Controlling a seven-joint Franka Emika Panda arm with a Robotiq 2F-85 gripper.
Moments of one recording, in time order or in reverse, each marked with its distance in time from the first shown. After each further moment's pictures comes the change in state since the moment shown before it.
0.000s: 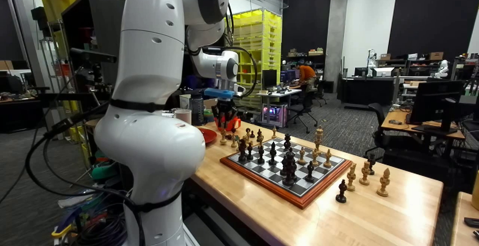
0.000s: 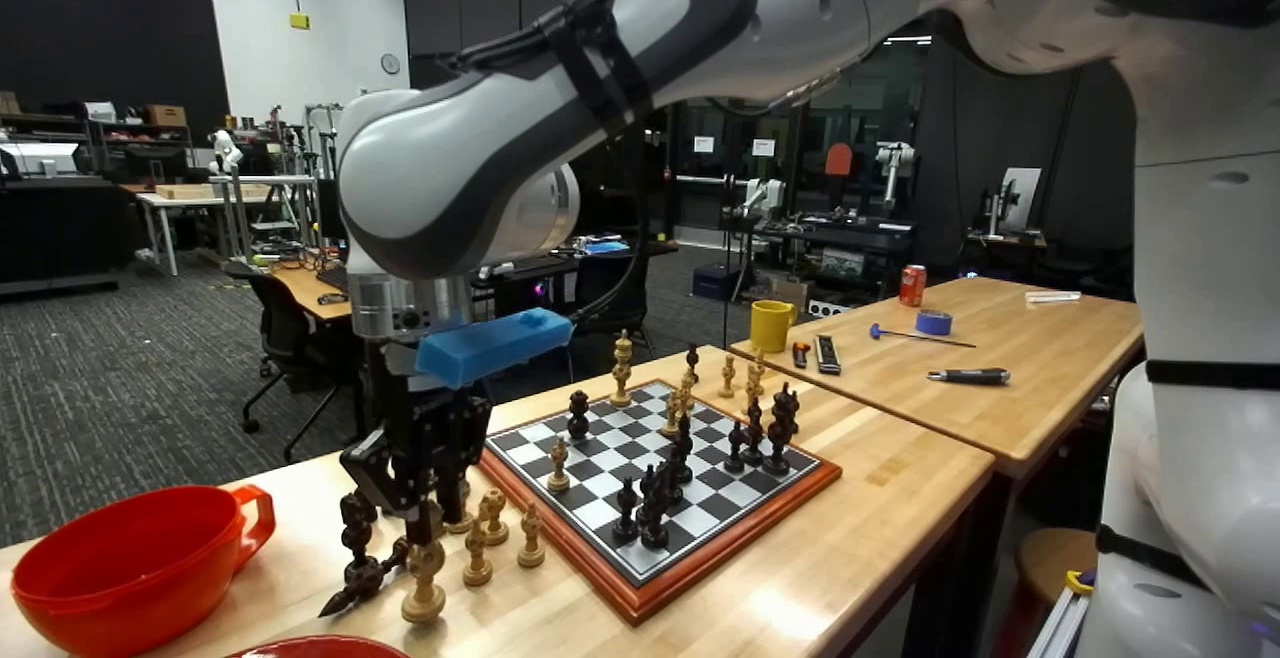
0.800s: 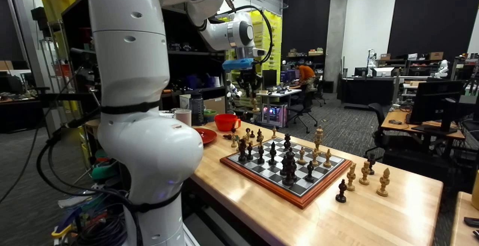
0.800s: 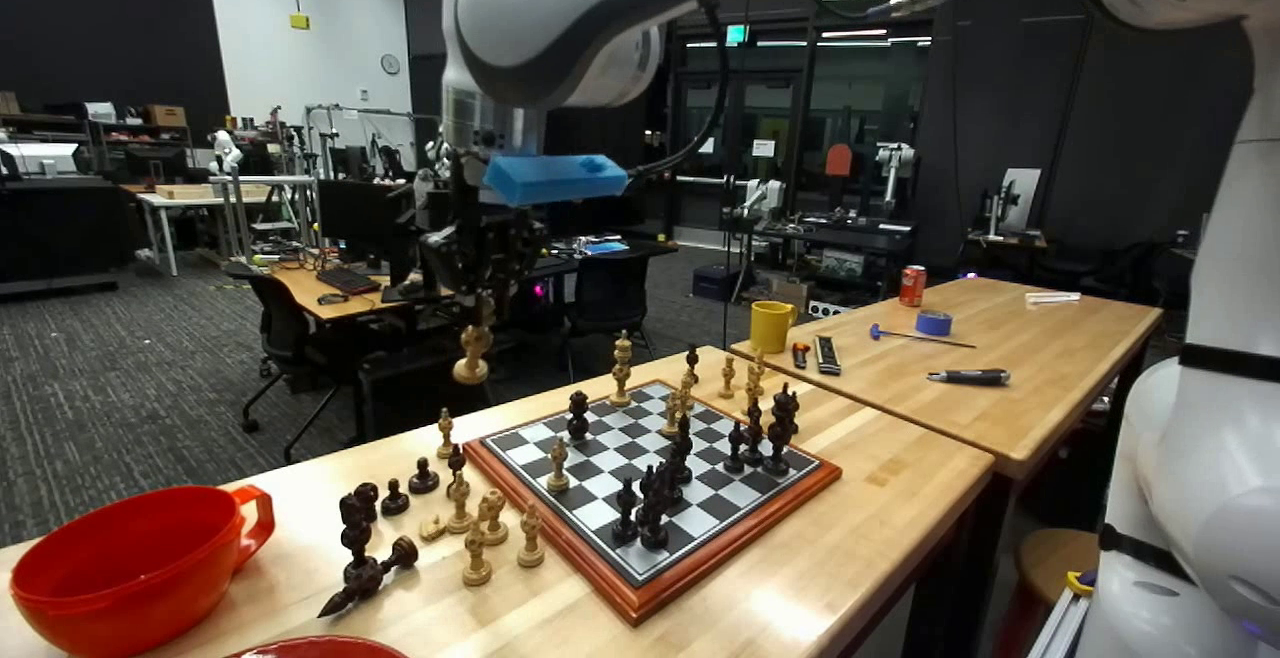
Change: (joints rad) arm -0.076 -0.220 -0.107 0.052 -0.140 0.007 0.094
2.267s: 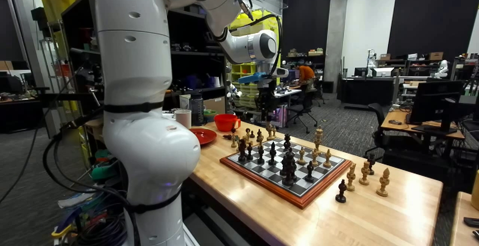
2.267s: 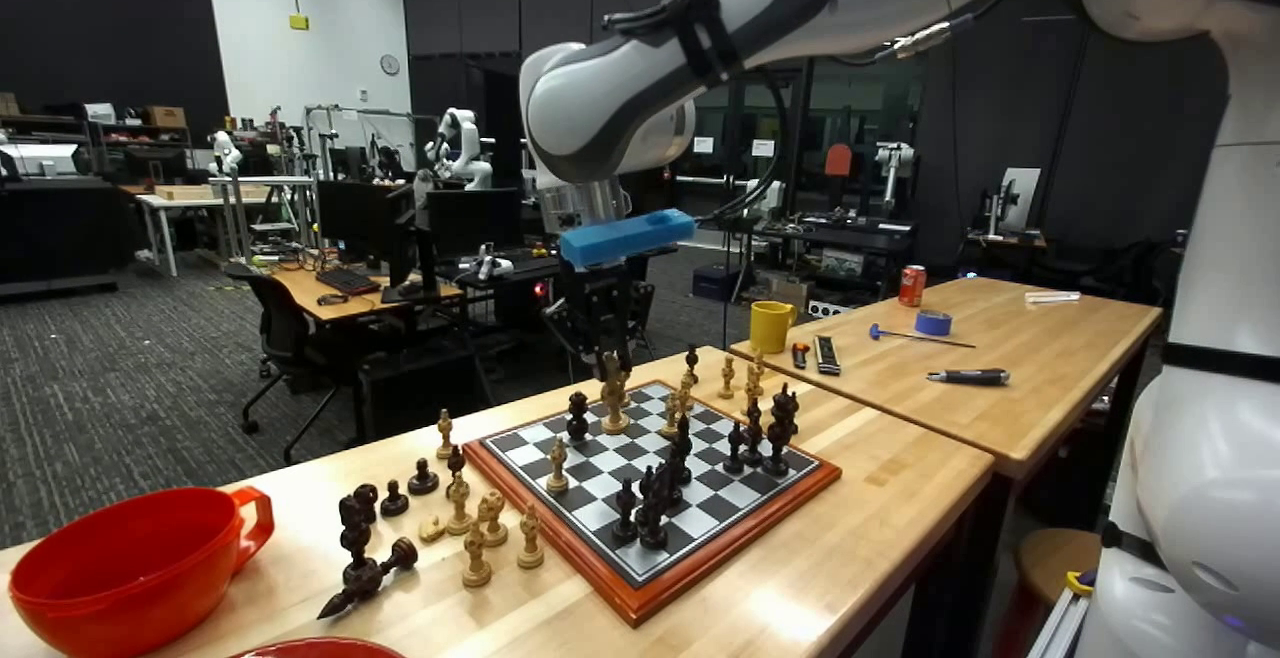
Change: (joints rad) arm -0.099 0.039 -0.075 -0.084 -0.011 -0.212 0.215
